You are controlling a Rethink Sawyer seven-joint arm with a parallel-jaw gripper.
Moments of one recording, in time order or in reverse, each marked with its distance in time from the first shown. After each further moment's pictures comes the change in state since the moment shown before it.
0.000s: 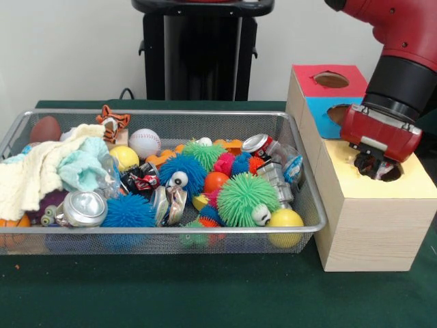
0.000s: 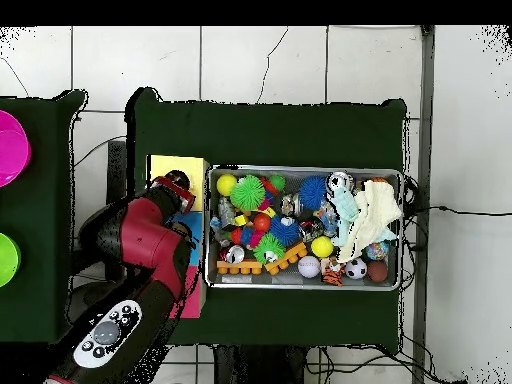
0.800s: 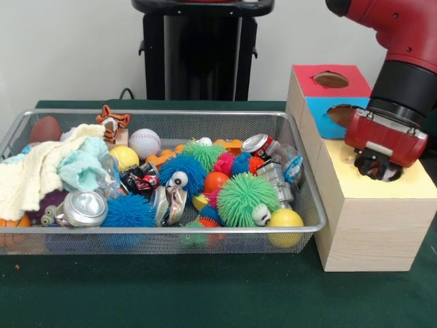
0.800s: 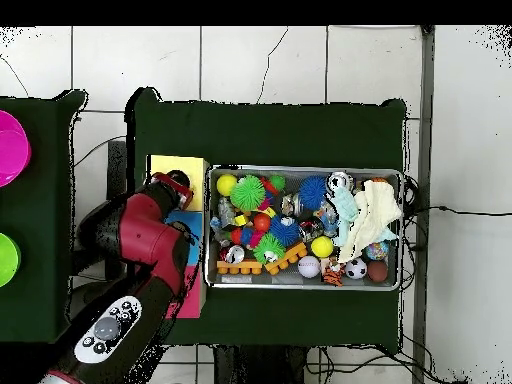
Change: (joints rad) arm -0.001 0.008 -0.001 -0.022 0.018 -0.004 0.000
